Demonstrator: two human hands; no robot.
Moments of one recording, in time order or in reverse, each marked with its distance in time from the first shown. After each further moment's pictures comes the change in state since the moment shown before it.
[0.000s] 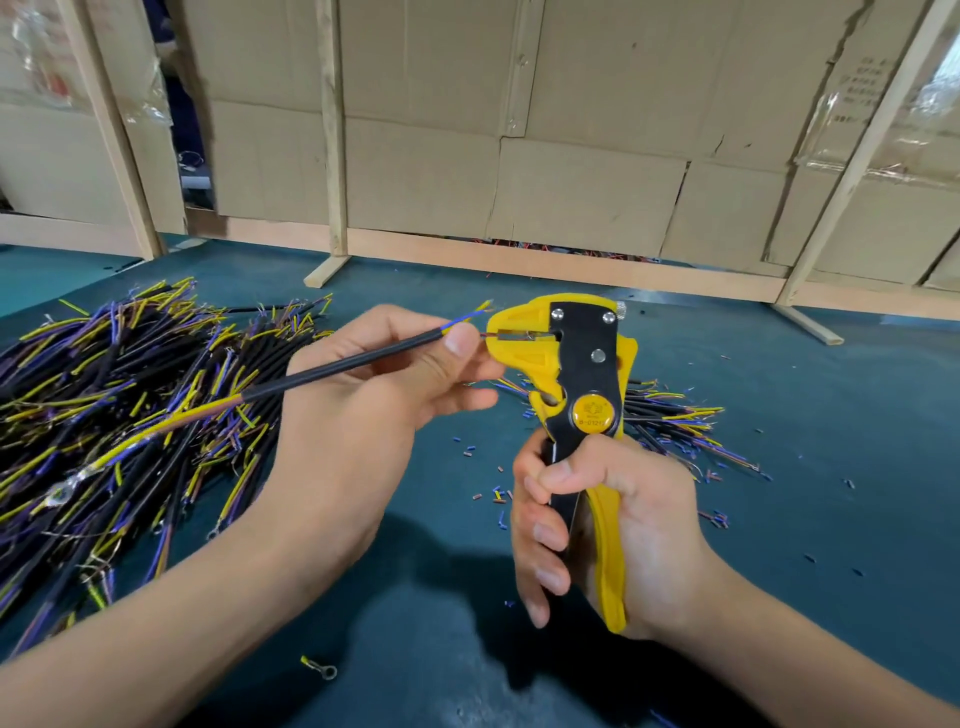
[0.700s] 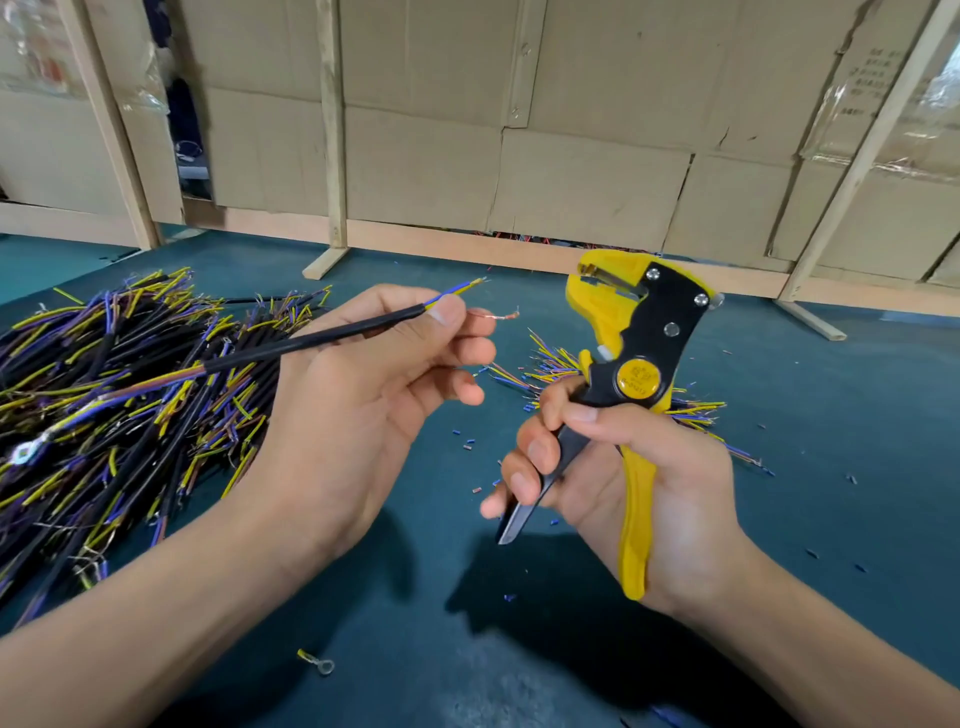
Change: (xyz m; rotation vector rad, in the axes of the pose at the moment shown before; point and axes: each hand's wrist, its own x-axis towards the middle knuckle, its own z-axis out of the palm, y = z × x) left_hand 0.004 0.002 -0.005 -0.188 -0.095 -0.048; right_hand 0.015 -0.005 -0.017 0.115 -0.042 -0.140
